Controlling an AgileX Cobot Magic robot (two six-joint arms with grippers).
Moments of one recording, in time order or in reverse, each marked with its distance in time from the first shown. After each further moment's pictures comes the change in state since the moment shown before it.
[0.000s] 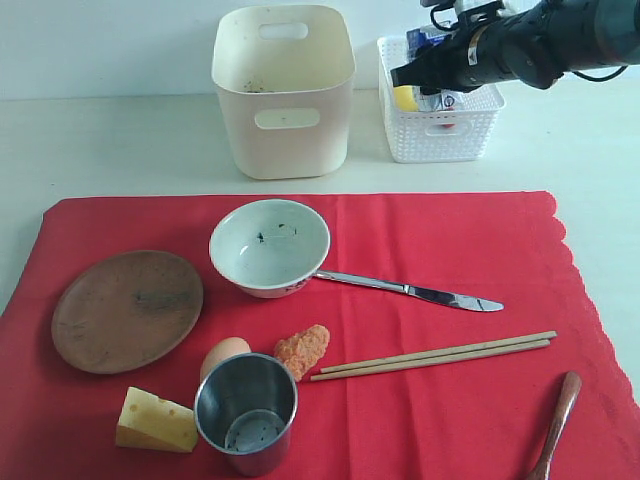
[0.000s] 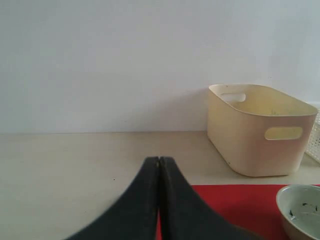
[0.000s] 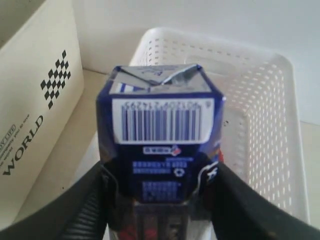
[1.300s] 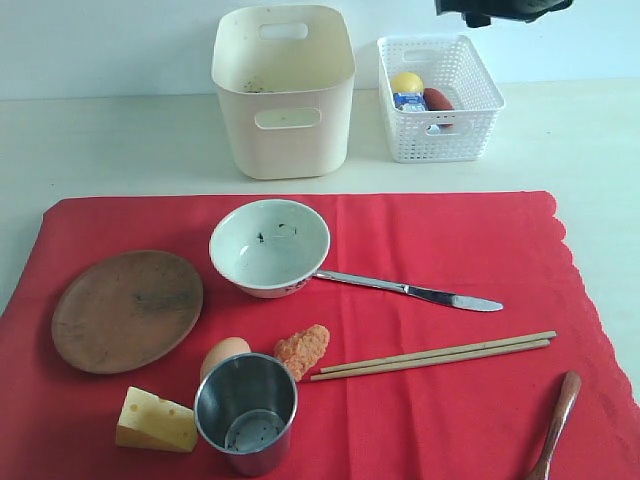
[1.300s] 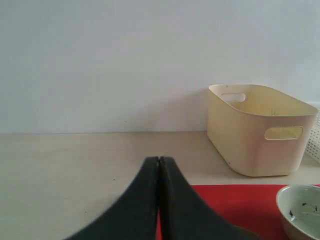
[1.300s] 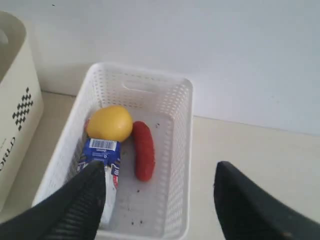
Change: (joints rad) left arm 0.000 0.000 0.000 0.000 0.000 0.000; right arm 0.000 -0.252 -0.006 0.013 0.326 0.000
